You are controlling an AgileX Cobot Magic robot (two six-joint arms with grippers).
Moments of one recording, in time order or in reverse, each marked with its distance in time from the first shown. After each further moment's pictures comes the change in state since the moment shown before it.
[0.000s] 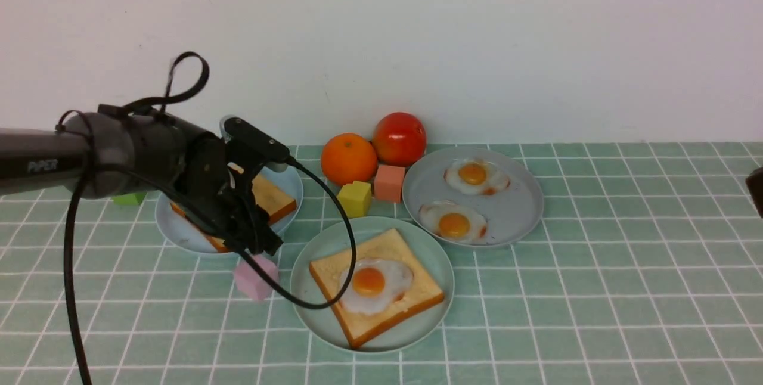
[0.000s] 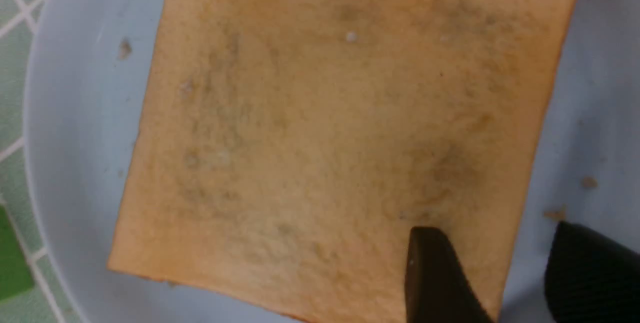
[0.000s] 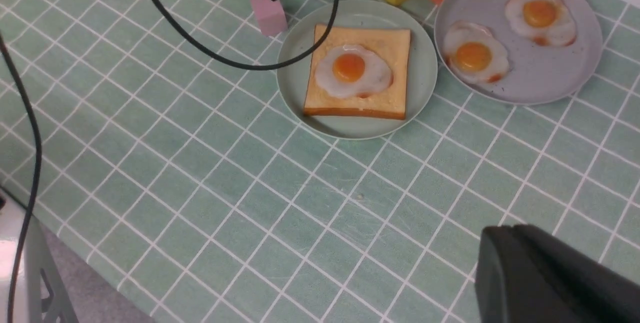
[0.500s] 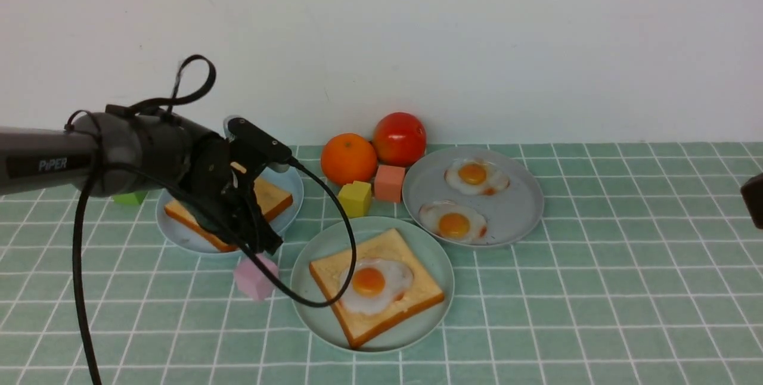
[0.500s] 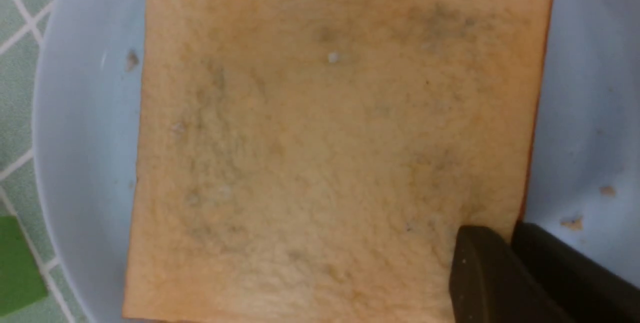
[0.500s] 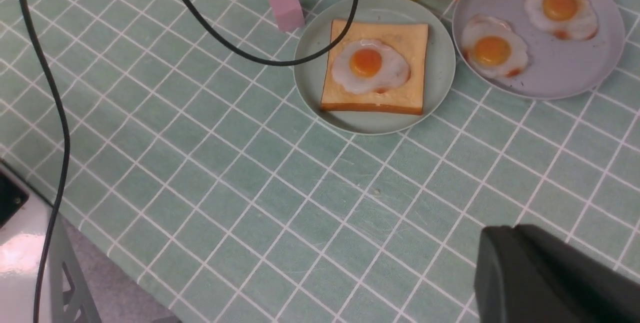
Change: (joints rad) right arm 0.000 0.000 0.000 0.023 0.007 0.002; left arm 0.001 0.011 -0.035 0.014 0.032 -0.005
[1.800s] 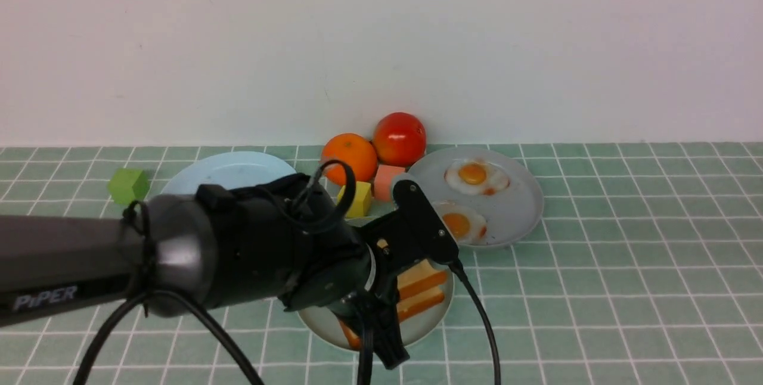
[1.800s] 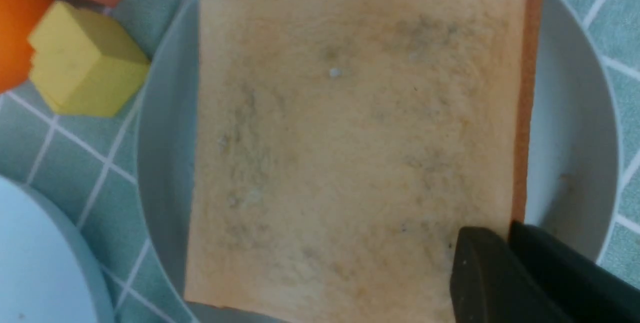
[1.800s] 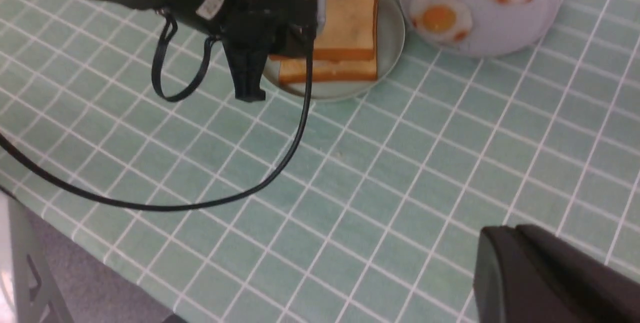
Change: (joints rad) right arm 0.000 -0.240 0.177 -0.078 0.036 0.076; left arm -0.500 -0.231 0.213 0.128 -0.002 -0.094
